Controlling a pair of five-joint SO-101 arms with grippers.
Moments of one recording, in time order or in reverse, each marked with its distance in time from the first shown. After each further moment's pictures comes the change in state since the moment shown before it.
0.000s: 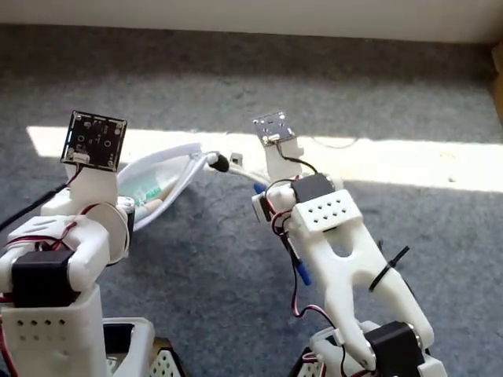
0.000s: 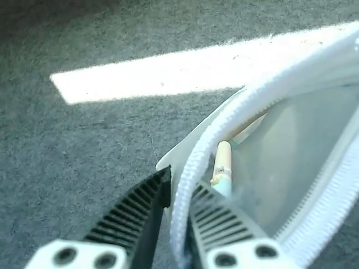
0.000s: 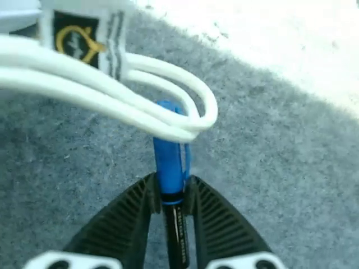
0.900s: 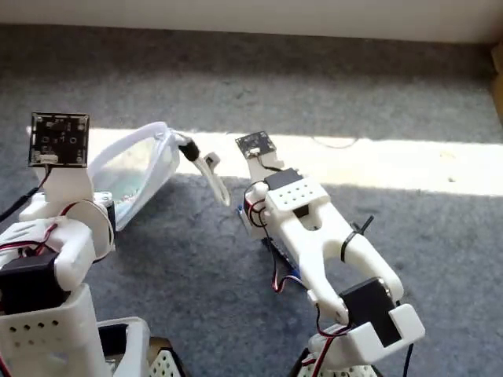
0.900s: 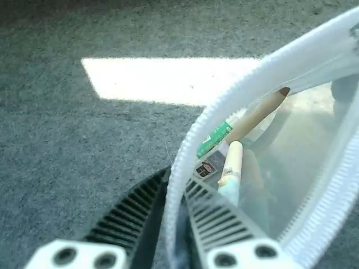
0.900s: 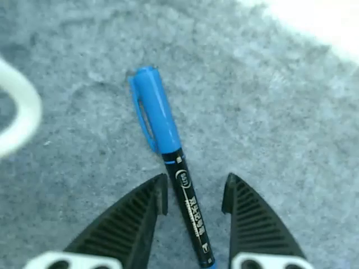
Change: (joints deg) left arm -8.0 -0.1 1.6 -2.9 2.7; right arm -4.7 17.0 -3.9 0.0 -2.8
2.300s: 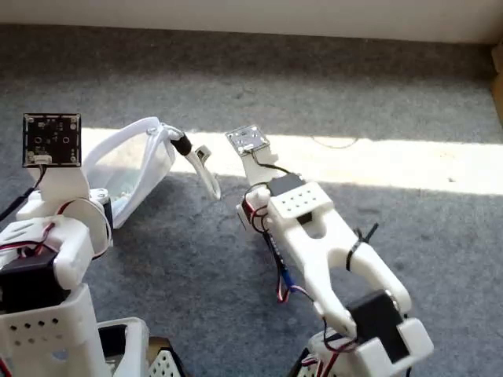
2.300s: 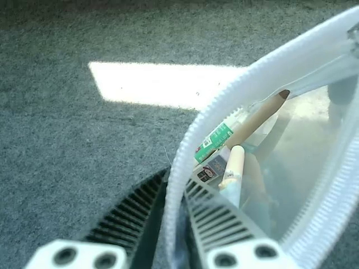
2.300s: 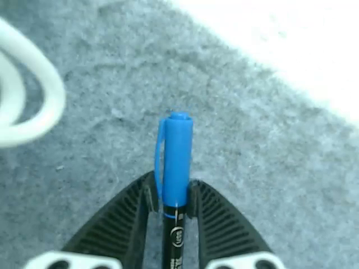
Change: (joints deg) left arm -1.1 0.0 2.5 -3.9 0.1; right arm -0.5 -6.0 4.3 -8.4 5.1
